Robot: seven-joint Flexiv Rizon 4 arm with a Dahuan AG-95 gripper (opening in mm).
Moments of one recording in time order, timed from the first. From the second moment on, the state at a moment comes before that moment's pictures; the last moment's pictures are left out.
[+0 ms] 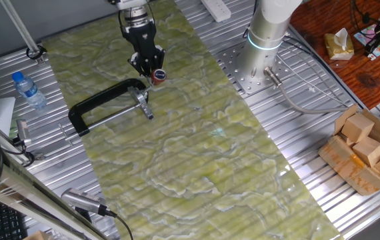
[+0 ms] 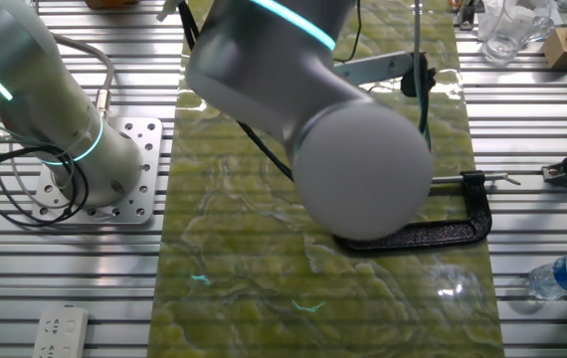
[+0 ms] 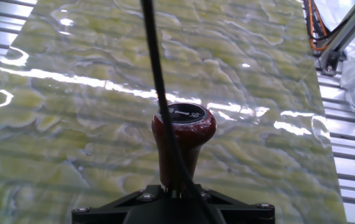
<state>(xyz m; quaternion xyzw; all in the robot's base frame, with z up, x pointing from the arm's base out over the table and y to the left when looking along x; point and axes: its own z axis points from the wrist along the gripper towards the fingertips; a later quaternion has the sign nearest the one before) 0.443 -0.012 0.163 -0.73 0.62 0.16 0.24</state>
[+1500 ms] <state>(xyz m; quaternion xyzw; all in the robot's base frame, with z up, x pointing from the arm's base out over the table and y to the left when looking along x) 0.441 -0.022 0.162 -0.72 0.62 0.17 0.26</state>
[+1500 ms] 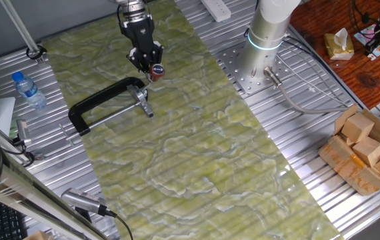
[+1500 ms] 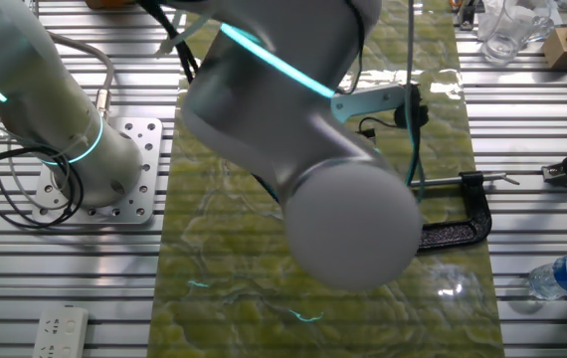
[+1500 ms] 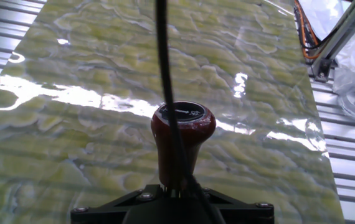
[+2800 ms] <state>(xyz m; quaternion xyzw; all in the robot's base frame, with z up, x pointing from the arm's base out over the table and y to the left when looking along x) 0.447 -0.011 0.165 -0.70 0.64 0.17 0.26</state>
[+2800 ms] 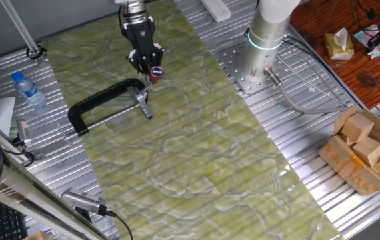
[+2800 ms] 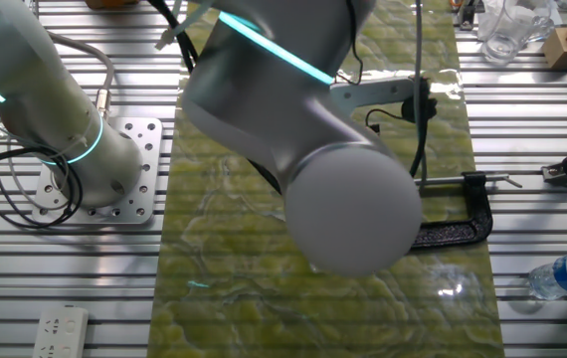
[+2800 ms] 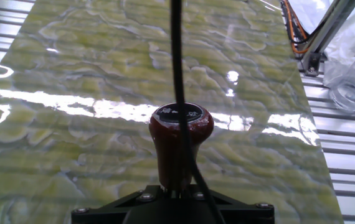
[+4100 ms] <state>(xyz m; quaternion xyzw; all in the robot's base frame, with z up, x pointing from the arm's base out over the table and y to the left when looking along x) 0.456 0.012 0.163 -0.69 0.66 0.15 0.25</state>
